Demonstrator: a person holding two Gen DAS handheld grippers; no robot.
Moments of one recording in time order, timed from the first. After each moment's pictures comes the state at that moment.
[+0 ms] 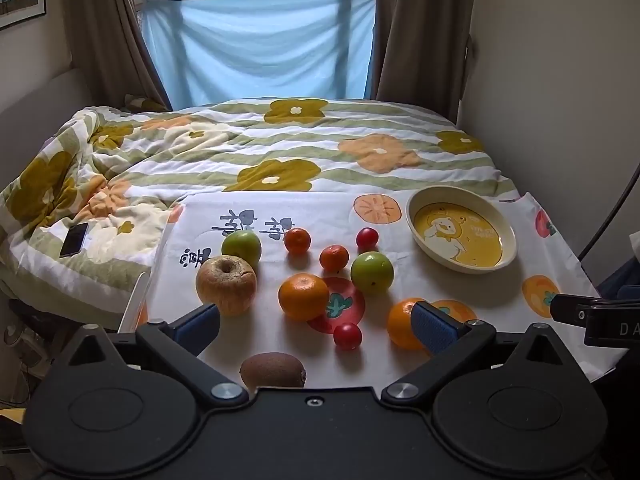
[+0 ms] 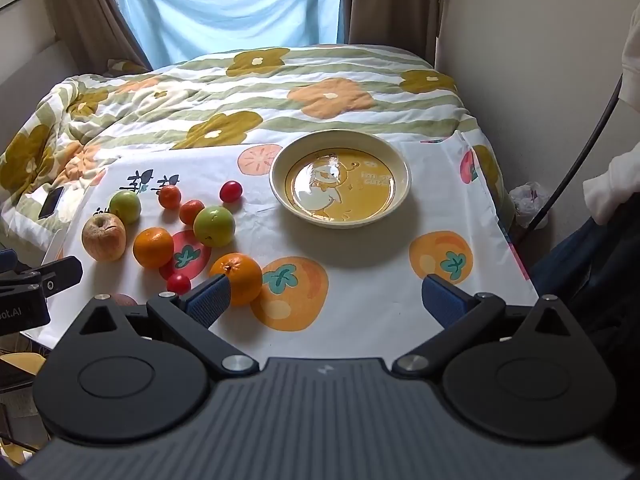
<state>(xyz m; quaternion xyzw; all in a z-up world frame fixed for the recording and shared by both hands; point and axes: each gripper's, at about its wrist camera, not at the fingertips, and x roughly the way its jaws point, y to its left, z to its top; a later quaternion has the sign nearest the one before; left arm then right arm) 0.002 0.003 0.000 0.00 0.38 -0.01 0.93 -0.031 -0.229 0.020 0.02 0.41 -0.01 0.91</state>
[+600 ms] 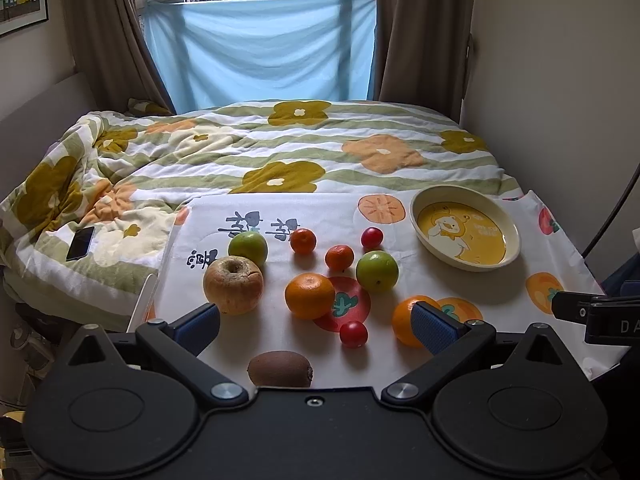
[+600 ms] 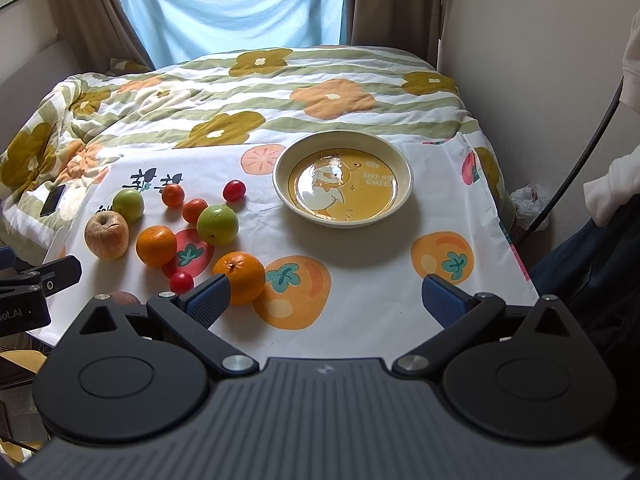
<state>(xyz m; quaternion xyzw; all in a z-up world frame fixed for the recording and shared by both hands) -0.003 0.001 0.001 0.01 0.37 -0.01 0.93 -0.034 -0.227 0.021 0.02 0.41 -0.01 0.91</state>
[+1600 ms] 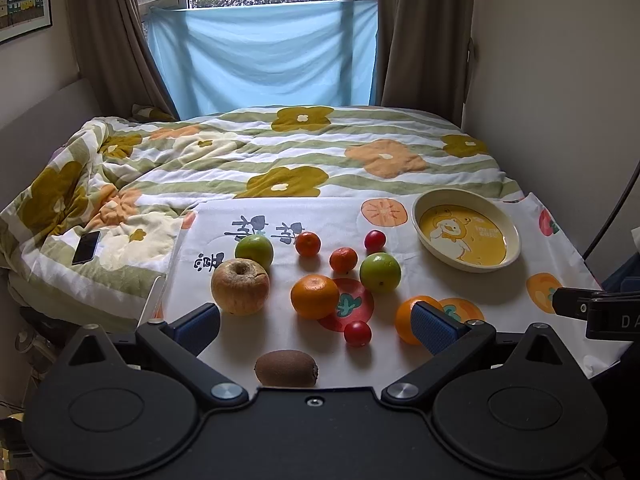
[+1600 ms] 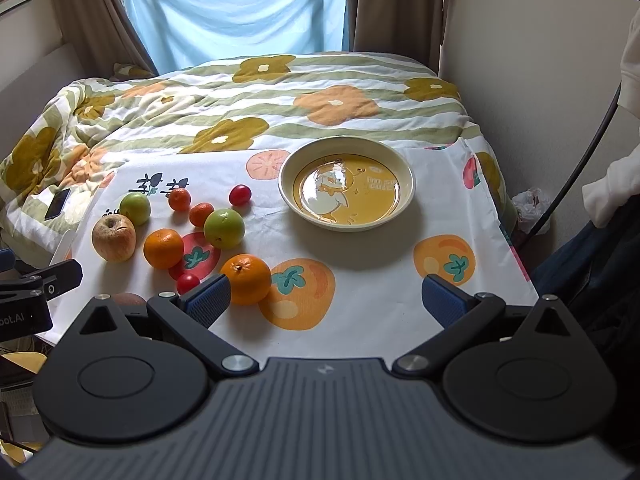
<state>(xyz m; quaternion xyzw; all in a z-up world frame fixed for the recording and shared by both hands) -0.013 0.005 0.012 0.01 0.37 0.00 0.93 -0.041 -0.227 0.026 0.02 0.40 -0.01 0.91</state>
